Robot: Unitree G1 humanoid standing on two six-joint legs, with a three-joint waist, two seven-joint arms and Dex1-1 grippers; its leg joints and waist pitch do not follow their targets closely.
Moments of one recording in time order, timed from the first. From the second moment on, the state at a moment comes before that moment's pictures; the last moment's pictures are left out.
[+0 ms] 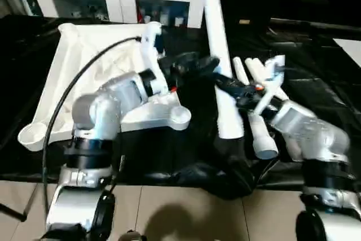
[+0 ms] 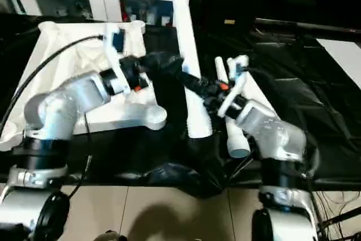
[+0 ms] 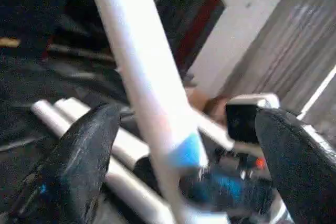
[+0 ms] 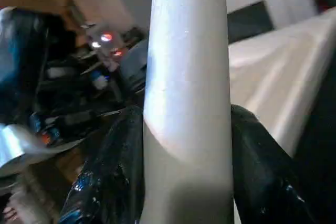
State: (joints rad) left arm -0.77 0.12 0.12 0.13 -0.66 0.83 -0.62; right arm -0.56 -0.21 -0.25 0.17 0.66 0.80 0.82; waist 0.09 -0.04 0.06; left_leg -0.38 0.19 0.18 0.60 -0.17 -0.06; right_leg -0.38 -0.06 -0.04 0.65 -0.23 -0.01
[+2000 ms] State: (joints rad) left arm -0.79 0.09 0.11 0.20 -0.51 0.74 -0.38; right arm -0.56 -0.14 0.09 0.08 0.31 0.53 0.55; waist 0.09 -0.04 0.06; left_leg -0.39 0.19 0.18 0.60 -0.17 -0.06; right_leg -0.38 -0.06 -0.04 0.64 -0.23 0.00
